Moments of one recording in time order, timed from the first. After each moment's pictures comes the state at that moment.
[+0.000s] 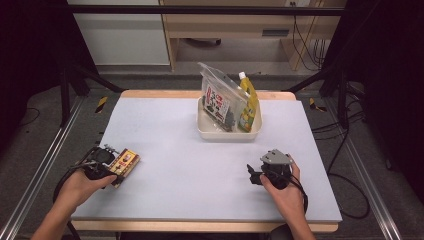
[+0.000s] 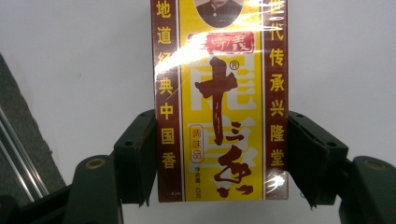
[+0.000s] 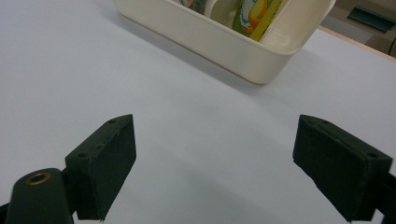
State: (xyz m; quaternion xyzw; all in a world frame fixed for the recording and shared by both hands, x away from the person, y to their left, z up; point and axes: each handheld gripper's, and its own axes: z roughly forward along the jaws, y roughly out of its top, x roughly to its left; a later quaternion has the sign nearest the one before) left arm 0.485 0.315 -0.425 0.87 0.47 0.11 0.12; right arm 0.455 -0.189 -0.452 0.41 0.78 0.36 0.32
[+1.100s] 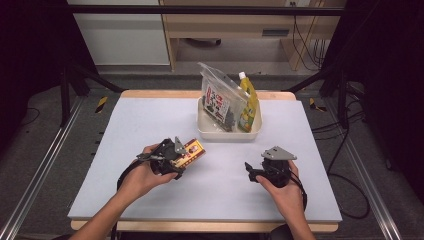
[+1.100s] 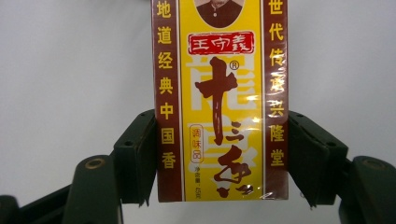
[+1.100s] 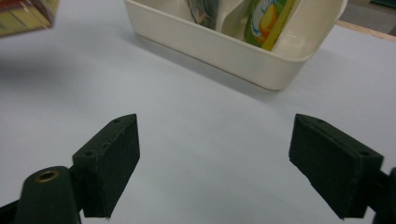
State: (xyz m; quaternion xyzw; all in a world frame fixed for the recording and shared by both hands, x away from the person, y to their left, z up) left arm 0.490 0.138 -0.407 0.93 0.25 0.19 0.20; right arm 0.457 -0.185 -0.437 0.43 0.76 0.40 0.27
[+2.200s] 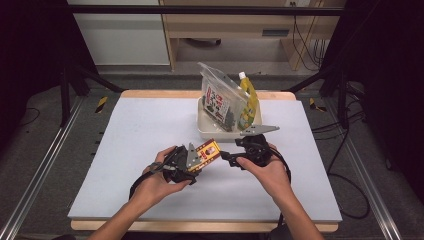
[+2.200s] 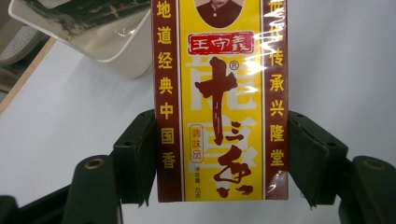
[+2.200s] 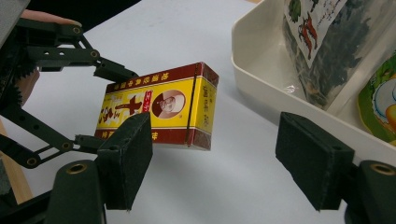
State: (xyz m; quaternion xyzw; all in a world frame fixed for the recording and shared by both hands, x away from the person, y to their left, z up) left arm 0.464 0.108 -0.406 0.91 0.19 0.25 0.27; right arm 0.482 -0.130 -0.371 0.38 0.80 0.45 0.13
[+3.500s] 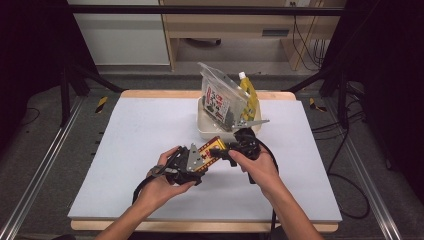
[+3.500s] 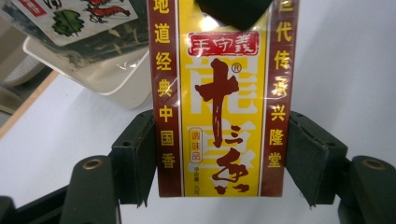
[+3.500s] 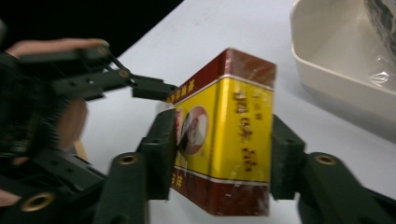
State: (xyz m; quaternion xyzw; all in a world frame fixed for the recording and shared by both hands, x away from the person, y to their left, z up) left arm 0.457 0.101 -0.402 0.89 0.19 0.26 0.32; right arm 0.505 -0.113 -0.380 0.39 0.78 0.48 -0.02
